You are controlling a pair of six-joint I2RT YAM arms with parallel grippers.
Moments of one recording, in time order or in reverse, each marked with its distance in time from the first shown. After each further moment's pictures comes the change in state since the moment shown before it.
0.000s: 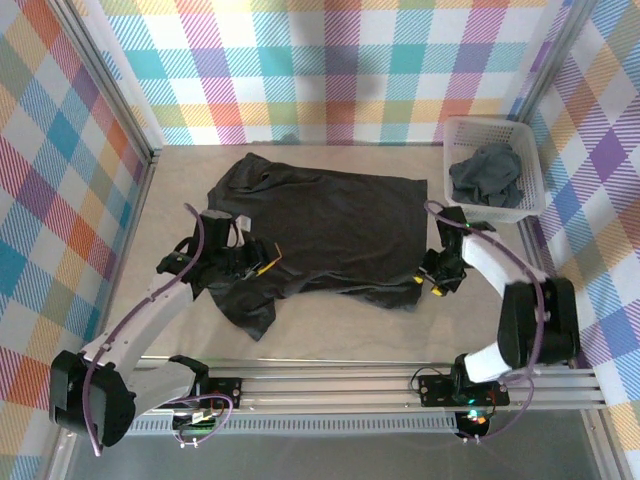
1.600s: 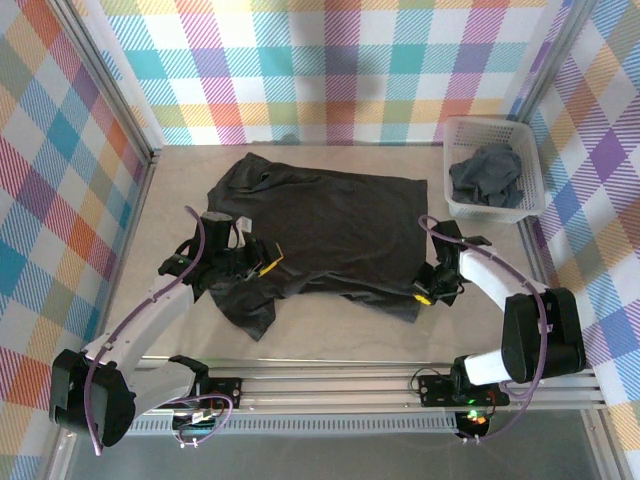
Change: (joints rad) left arm 0.000 0.010 -0.032 0.064 0.031 -0.039; right arm 0.043 0.004 -0.082 0.062 -0.038 -0.040
